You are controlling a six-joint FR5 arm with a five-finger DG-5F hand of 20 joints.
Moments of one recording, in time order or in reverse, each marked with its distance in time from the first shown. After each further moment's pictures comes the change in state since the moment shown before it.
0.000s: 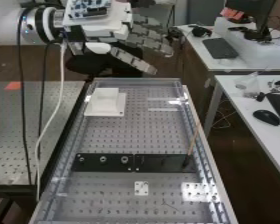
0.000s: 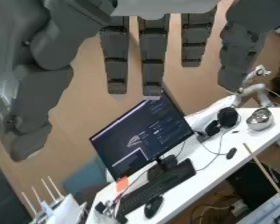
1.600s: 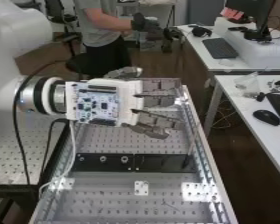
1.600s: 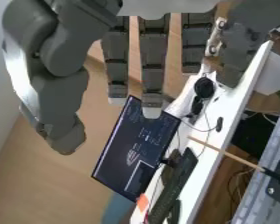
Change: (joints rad) arm -0.304 -0.278 0.056 0.198 -0.268 0.518
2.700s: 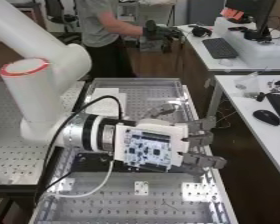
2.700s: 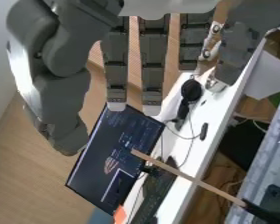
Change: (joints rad) arm -0.006 -0.284 0.239 0.037 0.020 -0.034
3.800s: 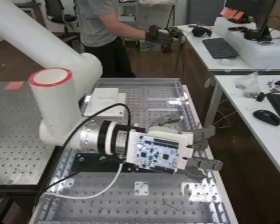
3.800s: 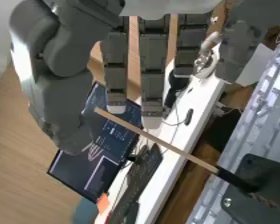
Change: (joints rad) arm 0.043 -0.068 0.031 -0.017 0.039 -0.037
